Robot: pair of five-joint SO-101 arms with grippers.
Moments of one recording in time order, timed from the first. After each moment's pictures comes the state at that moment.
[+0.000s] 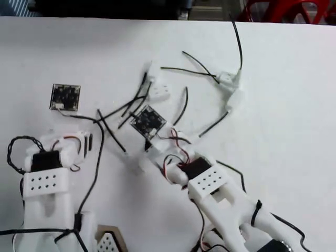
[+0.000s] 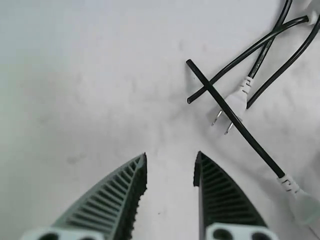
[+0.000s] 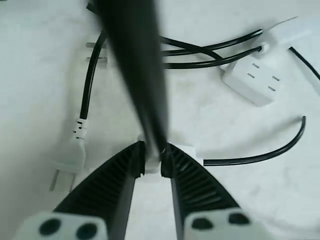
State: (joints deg) left arm -15.3 -48.8 61.1 53.7 -12.5; right arm -37.0 -33.5 64.5 20.9 18.9
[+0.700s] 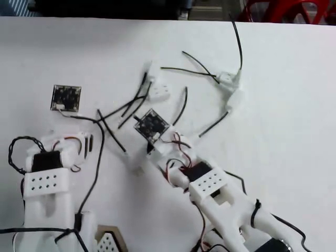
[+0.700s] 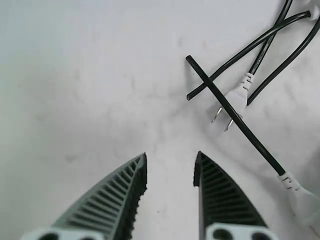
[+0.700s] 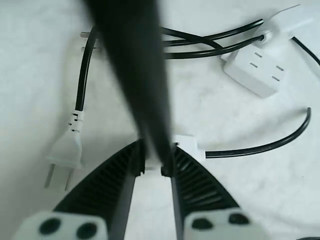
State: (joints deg) left arm -15.3 -48.8 61.6 53.6 -12.5; right arm -36.4 -32.4 68.9 16.4 18.8
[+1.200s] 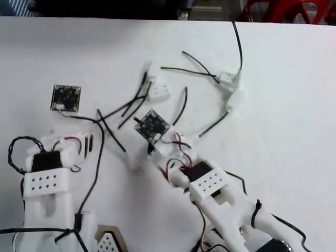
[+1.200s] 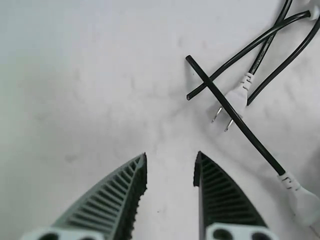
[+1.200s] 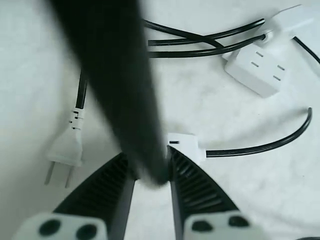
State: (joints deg) left arm -15.3 -48.8 61.6 53.6 -12.6; right arm -36.2 -32.4 68.8 18.6 18.8
